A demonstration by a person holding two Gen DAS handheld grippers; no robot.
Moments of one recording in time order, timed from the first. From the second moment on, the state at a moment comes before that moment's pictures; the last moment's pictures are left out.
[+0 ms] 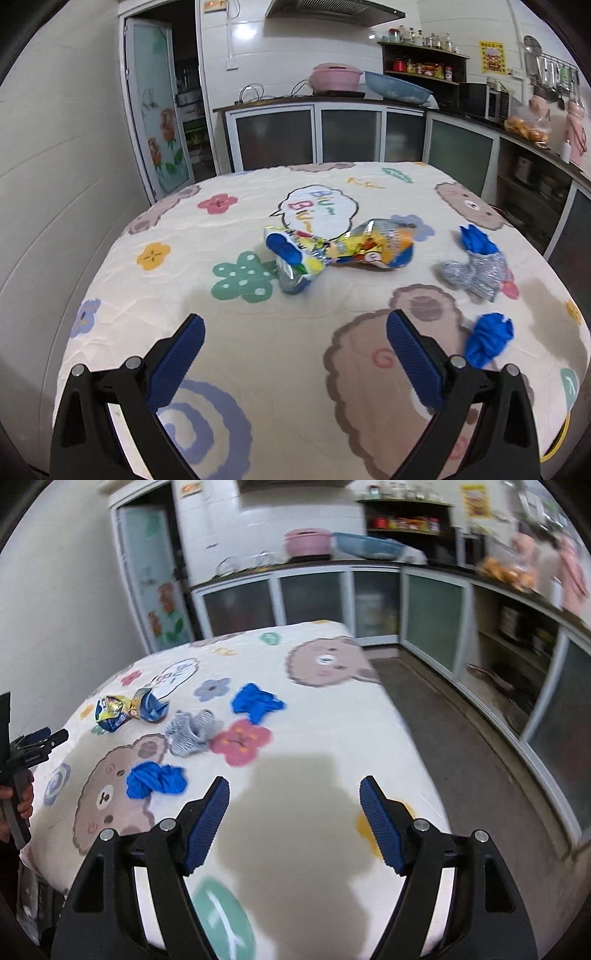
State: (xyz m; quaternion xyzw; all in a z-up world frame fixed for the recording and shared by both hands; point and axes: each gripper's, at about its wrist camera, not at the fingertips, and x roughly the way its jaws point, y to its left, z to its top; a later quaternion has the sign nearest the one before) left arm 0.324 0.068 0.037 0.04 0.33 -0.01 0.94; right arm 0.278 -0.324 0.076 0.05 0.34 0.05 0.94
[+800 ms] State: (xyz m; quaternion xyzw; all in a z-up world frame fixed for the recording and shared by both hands) left arm 0.424 0.078 0.003 0.00 0.38 -0.05 0.92; right arm 0.403 -0.204 0.035 -0.02 0.41 0.17 0.89
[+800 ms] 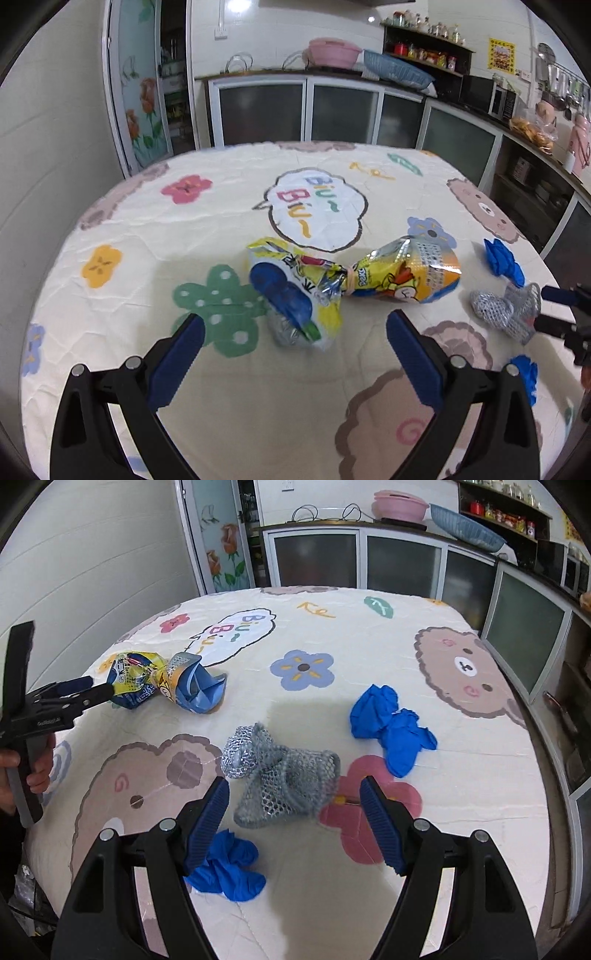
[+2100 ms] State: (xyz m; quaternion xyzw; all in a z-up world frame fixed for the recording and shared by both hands) left arm 0.438 0.079 0.000 -0.06 0.42 -0.09 0.90; right arm 0.398 -0.210 0.048 0.03 0.42 0.19 0.89
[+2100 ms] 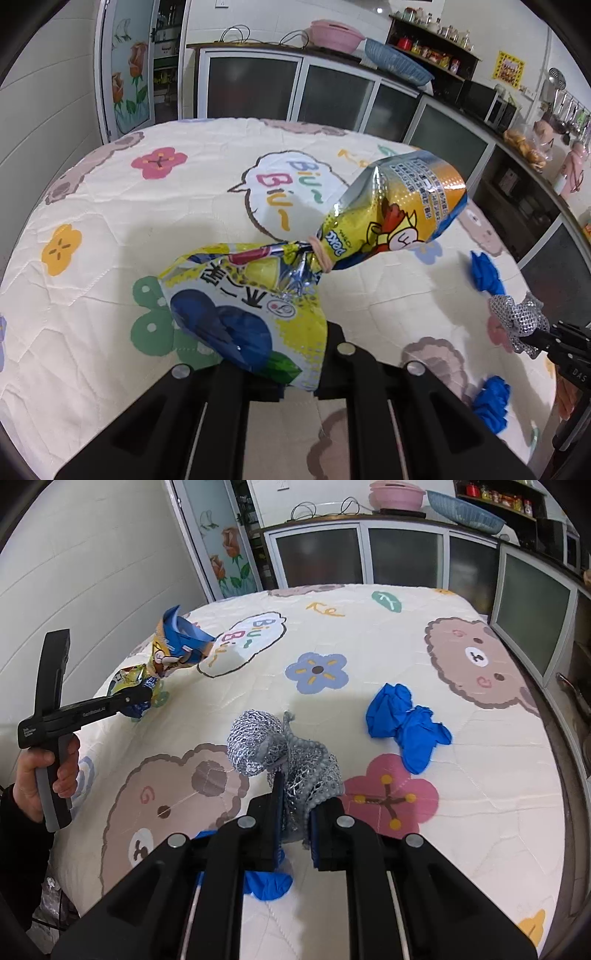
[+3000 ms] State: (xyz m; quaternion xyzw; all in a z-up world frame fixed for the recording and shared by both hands) left arm 0.298 -0.027 0.027 -0.02 0.39 -0.23 0.89; right arm 0.212 -0.330 0.077 0.11 0.37 0.09 0.92
